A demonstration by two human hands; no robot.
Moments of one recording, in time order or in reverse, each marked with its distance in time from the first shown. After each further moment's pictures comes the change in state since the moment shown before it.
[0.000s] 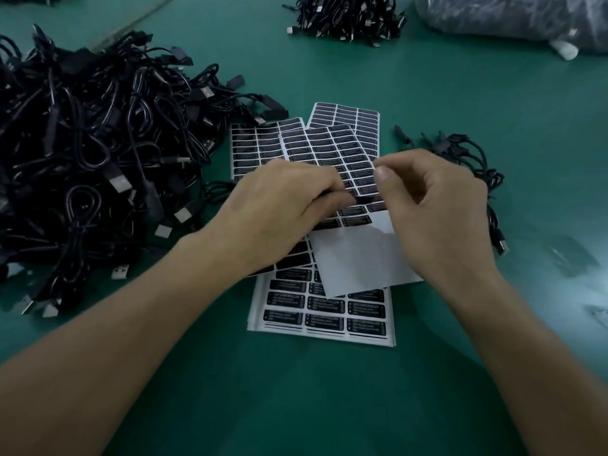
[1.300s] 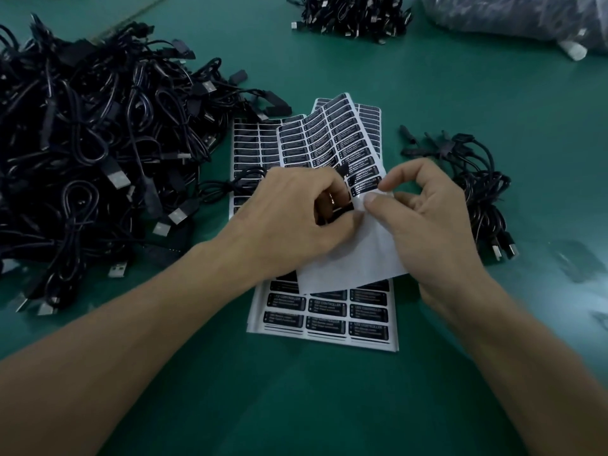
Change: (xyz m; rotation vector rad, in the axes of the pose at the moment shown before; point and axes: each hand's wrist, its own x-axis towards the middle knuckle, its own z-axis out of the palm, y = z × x) left_hand -0.004 0.003 0.015 -0.132 0.103 -0.073; right_hand -0.007 0.001 0.009 0.471 -0.154 0.346
